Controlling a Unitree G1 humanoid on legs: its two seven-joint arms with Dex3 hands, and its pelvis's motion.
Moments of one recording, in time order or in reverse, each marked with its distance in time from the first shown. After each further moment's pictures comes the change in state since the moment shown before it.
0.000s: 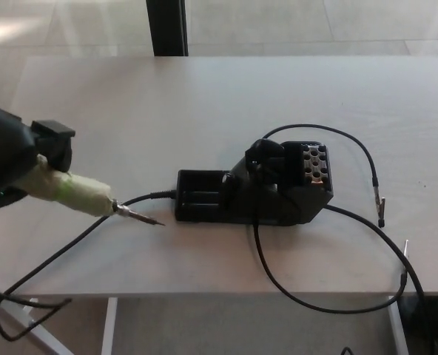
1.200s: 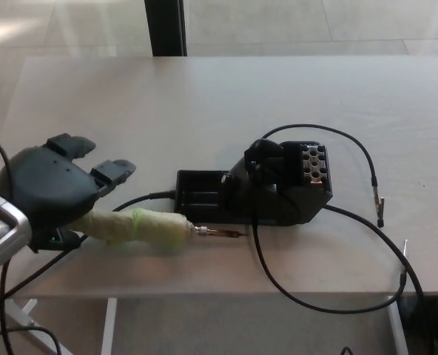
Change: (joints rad) left_arm -0.070 -0.089 -0.182 0.014 0.235 0.112 -0.191; right_arm -0.006 0.000 0.012 0.003 0.019 -0.003 -0.002
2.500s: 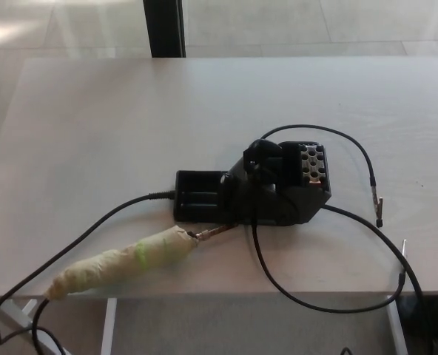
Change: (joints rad) left_arm 0.518 -0.223 0.918 0.013 -0.428 0.050 -0.124; right_arm 0.002 0.000 0.011 0.001 -0.001 0.005 0.000
